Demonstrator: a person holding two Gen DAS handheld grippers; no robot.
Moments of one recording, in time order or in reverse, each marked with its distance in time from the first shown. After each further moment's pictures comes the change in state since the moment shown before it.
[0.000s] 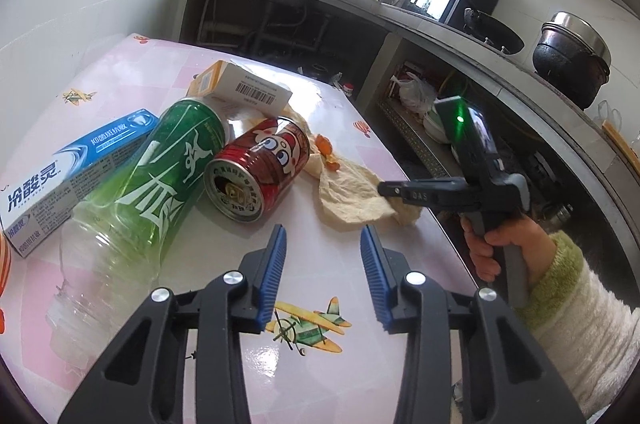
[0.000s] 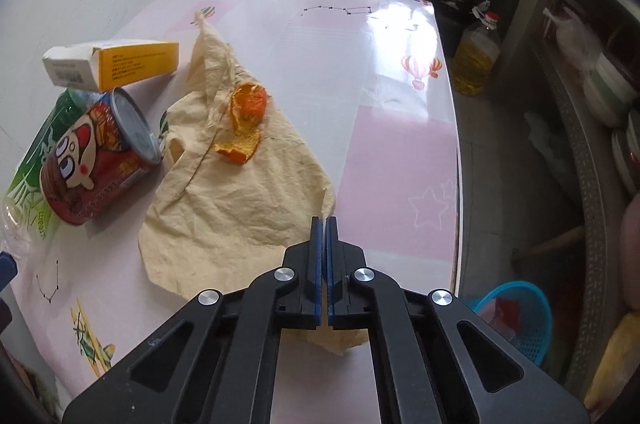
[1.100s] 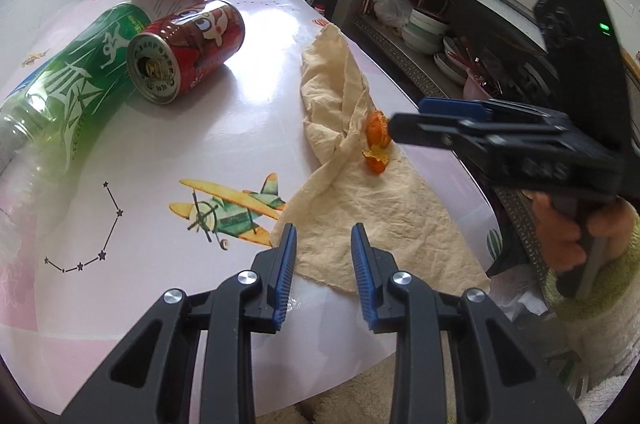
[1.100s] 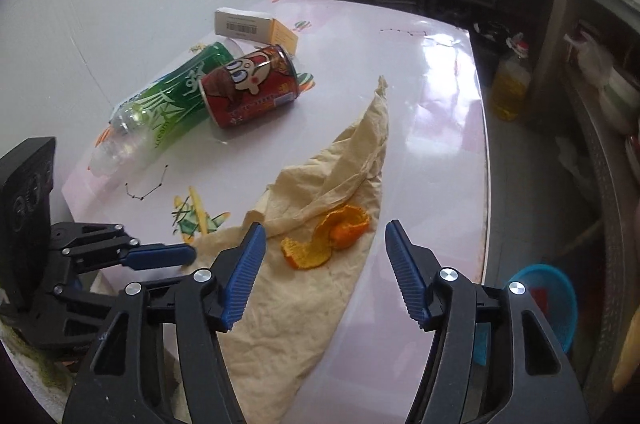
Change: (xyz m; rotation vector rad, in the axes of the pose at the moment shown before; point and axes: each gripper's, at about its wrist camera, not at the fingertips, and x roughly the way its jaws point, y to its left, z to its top) left arm 0.036 -0.039 -0.062 0.109 0.258 -0.026; right arm -0.067 0.023 -0.073 -0.067 -0.106 0.186
